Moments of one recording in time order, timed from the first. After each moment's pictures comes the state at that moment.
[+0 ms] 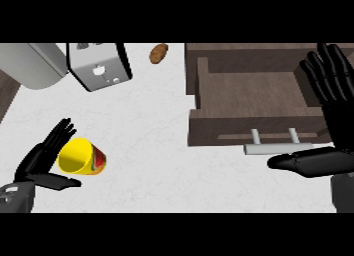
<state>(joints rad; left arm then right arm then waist) -0.38 0.40 0.17 -0.40 -0.07 -0.49 -0.80 -0.26 -0.17 -0.10 -1.89 -0.11 0.17 0.11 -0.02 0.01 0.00</state>
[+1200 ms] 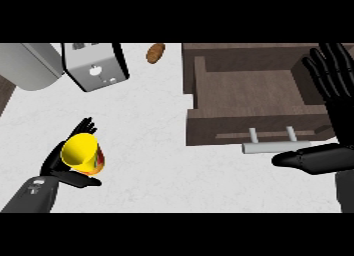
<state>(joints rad) -0.48 0.32 0.13 -0.23 -0.11 -0.45 -0.93 -0.28 -0.20 -0.12 -1.87 -0.13 0.19 0.13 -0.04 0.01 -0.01</state>
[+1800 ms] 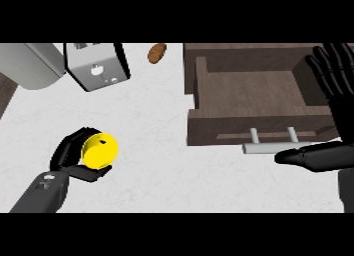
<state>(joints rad) -0.47 0.27 0.15 -0.32 -0.09 -0.34 -1.05 -0.29 -0.20 -0.13 -1.87 -0.13 0.19 0.13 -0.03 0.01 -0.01</state>
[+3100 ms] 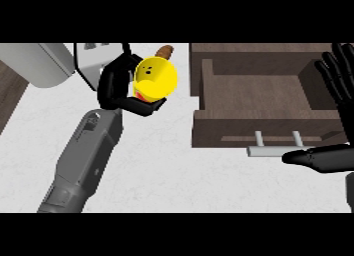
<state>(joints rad) -0.77 0.03 0.16 -0.72 0.08 -0.07 -0.75 -0.25 -0.22 -0.16 -1.86 -0.12 0.20 0.12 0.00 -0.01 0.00</state>
